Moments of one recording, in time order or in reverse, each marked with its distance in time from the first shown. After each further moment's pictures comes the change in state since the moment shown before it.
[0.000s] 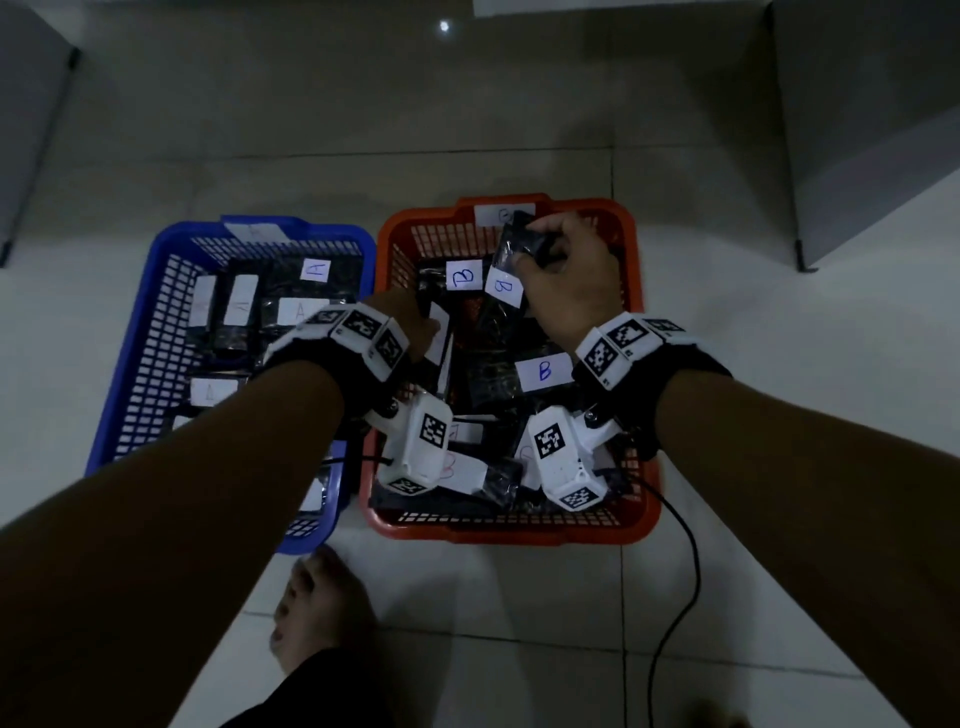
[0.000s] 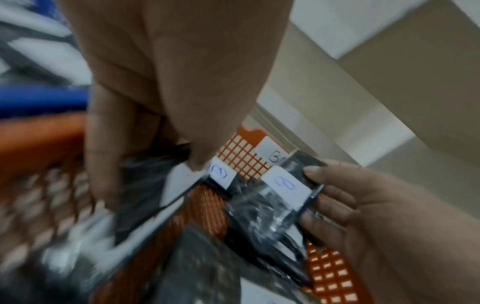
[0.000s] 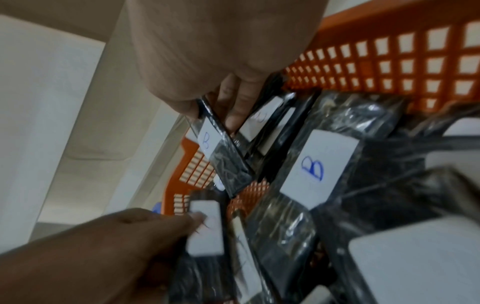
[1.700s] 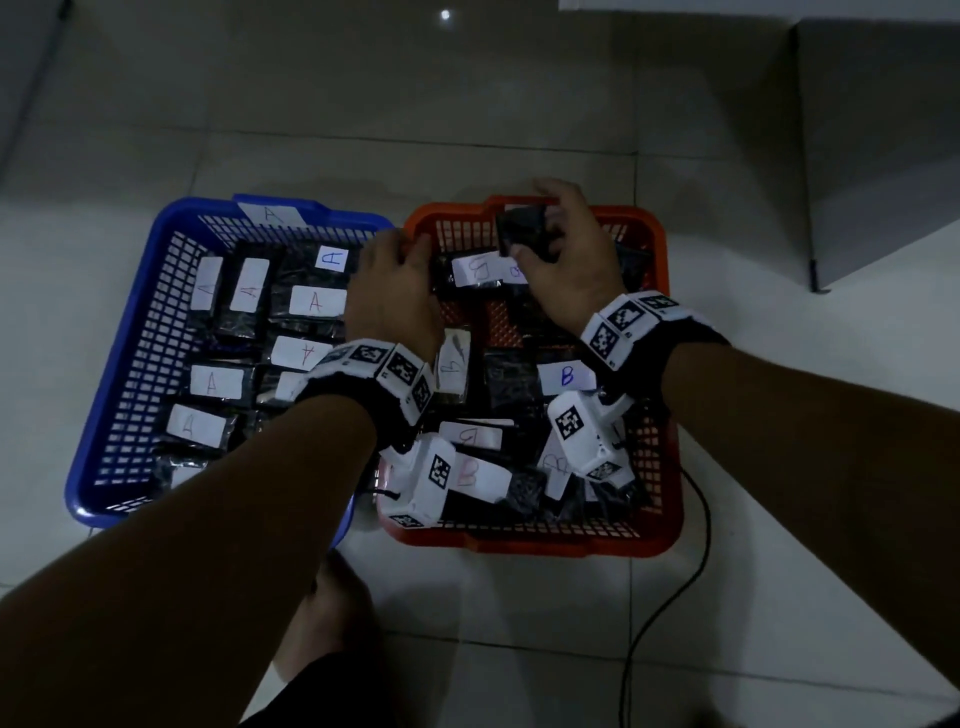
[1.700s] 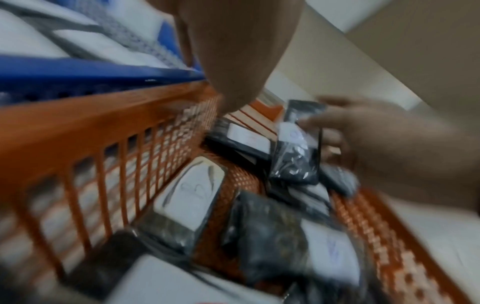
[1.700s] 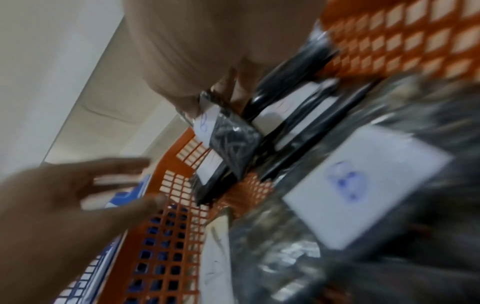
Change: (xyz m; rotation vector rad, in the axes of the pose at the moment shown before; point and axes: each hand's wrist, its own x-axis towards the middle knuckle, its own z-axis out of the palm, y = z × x) left_hand -0.006 -0.021 0.015 -0.120 0.656 0.148; right_hand 0.022 0.002 0.024 -0.096 -0.174 -0.159
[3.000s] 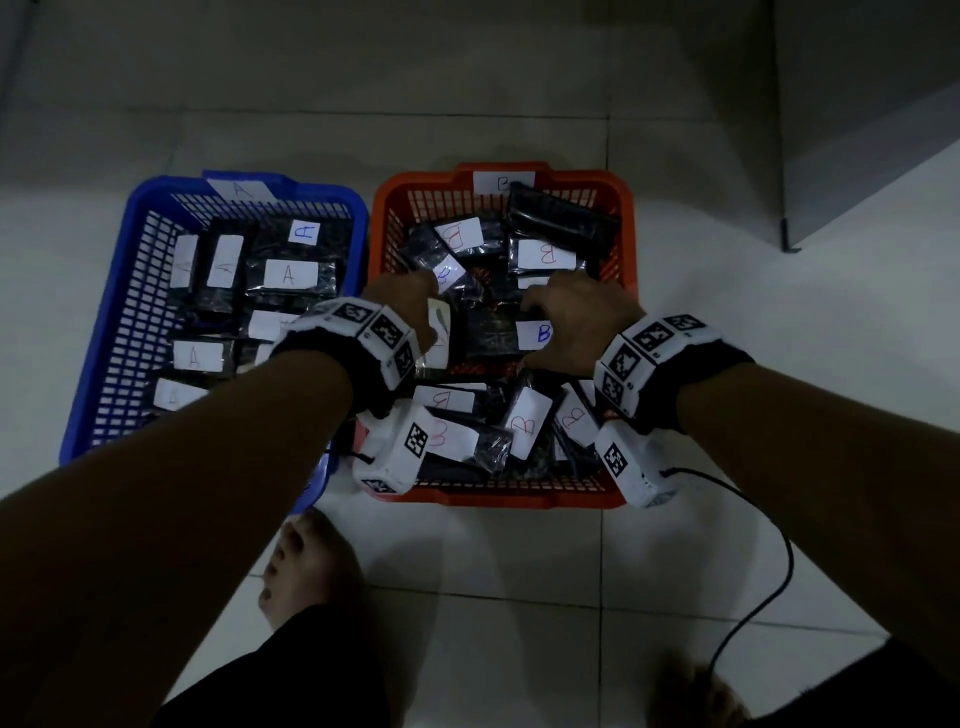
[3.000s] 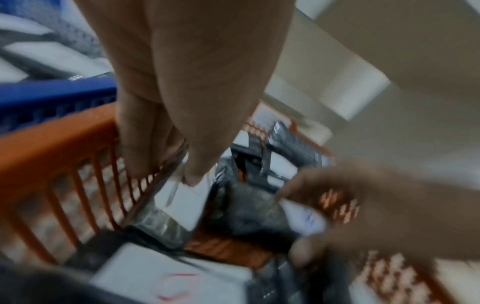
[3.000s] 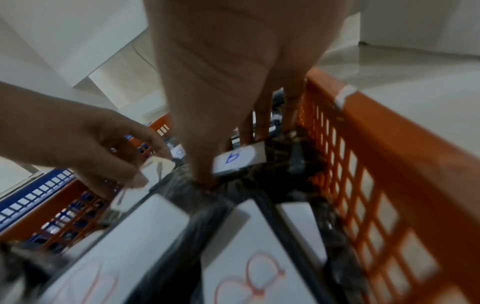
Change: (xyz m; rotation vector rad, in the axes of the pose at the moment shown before) left_hand -0.012 0.029 -0.006 0.053 -0.613 -0.056; right_hand -0.061 0.013 -0.051 -0.983 -0.613 -0.015
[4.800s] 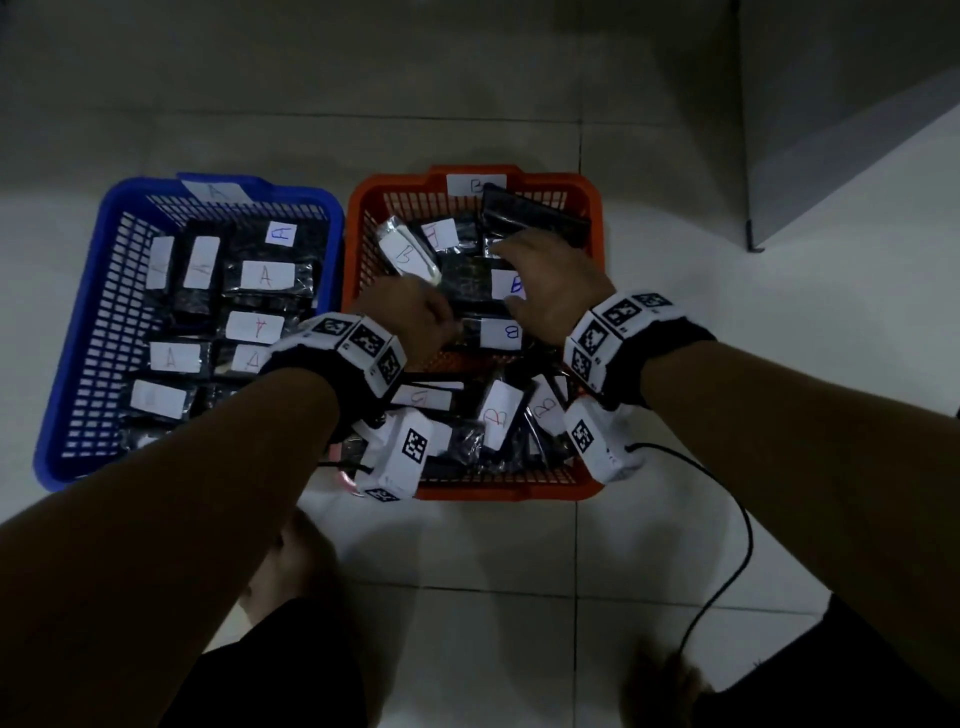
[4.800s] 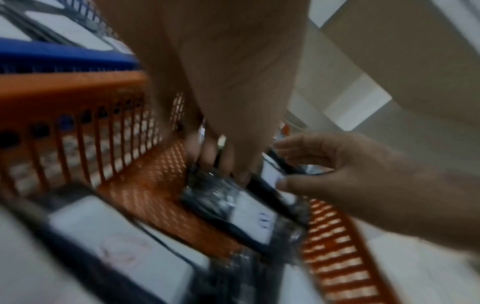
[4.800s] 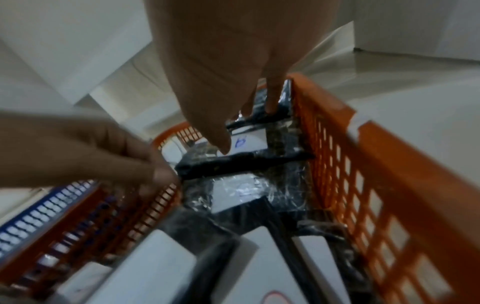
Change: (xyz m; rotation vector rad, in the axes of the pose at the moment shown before) left_hand -0.019 0.031 -0.003 -0.110 0.038 0.109; right_hand 0.008 0.003 -0.021 0.203 0.171 -0.031
